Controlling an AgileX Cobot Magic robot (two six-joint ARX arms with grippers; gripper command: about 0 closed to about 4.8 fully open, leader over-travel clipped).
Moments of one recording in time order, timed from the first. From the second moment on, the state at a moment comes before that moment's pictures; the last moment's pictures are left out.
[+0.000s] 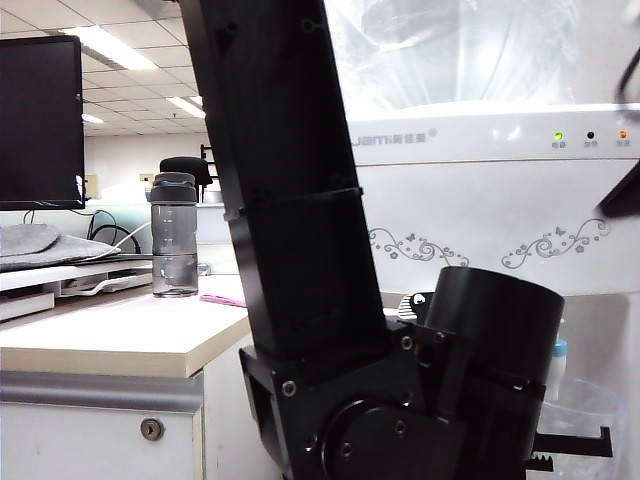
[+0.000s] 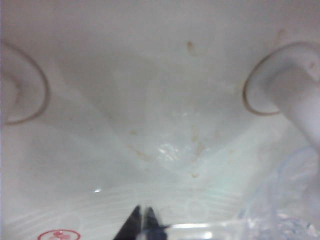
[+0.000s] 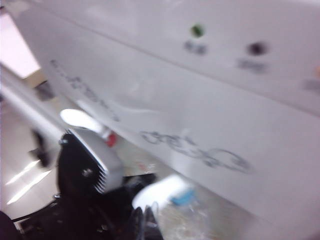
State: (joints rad) left arm -1.11 2.53 1.21 0.99 -0.74 -0.28; right arm 0.19 0.70 0.30 -0.05 -0.35 -0.06
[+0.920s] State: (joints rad) left arm -1.11 2.53 1.21 0.99 -0.74 -0.28; right arm 0.19 1.09 0.30 0.25 -0.47 -0.13
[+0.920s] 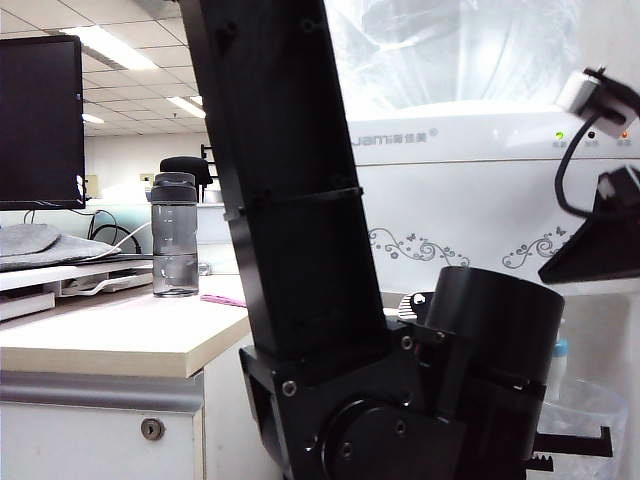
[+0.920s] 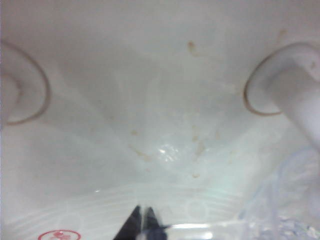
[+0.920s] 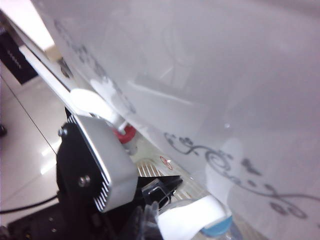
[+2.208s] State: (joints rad) left arm -1.11 2.53 1.21 0.99 -0.74 -0.28; right arm 0.19 1.21 0.30 0.29 -0.43 -0.21
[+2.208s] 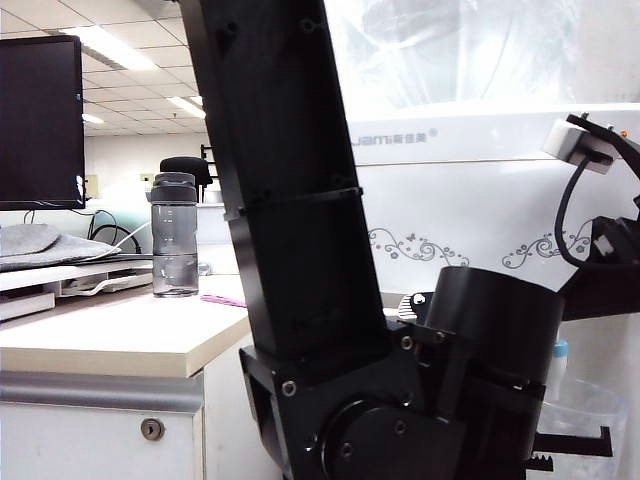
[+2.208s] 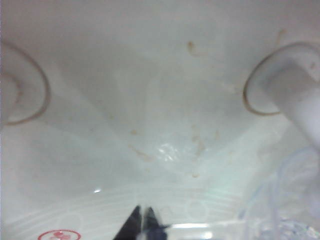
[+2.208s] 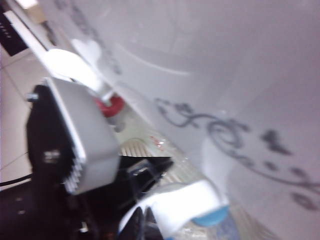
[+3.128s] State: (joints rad) left arm -1.11 2.53 1.21 0.99 -0.74 -0.28; right arm 0.19 1.21 0.30 0.29 -0.41 -0.21
